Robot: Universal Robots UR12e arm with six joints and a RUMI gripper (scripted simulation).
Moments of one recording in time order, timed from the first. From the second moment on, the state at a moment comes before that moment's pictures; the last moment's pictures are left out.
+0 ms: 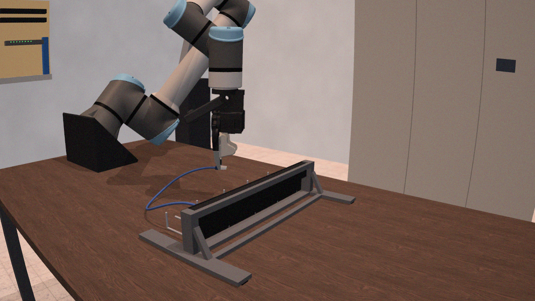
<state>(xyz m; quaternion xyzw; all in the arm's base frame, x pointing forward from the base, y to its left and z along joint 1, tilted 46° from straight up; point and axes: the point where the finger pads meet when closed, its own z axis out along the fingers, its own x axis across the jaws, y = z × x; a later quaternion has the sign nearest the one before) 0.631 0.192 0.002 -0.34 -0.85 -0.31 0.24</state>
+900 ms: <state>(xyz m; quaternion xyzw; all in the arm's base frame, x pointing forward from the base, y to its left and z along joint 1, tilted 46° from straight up) 0.669 0.174 -0.016 -0.44 -0.81 -0.28 0.28</state>
